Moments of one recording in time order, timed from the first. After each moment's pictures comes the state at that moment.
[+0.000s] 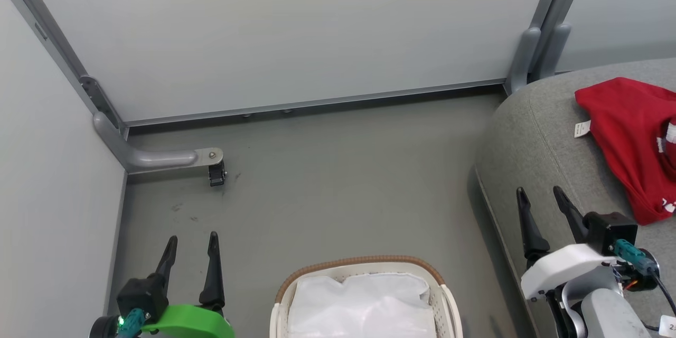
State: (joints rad) left arm -0.03 0.05 -0.09 0.33 -0.24 -0.09 -0.26; right arm -0.20 -0.07 -0.04 0.43 0.20 0.13 -0.26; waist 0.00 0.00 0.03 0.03
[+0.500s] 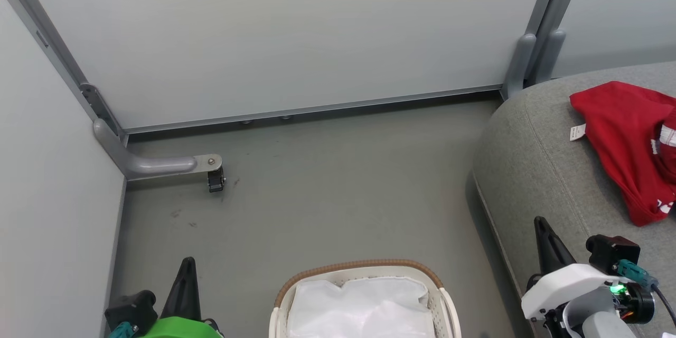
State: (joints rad) left arm 0.01 0.05 -0.07 0.38 -0.34 -0.10 -0.23; right arm -0.14 -0.05 -0.05 0.47 0.29 0.13 -0.23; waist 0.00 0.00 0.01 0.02
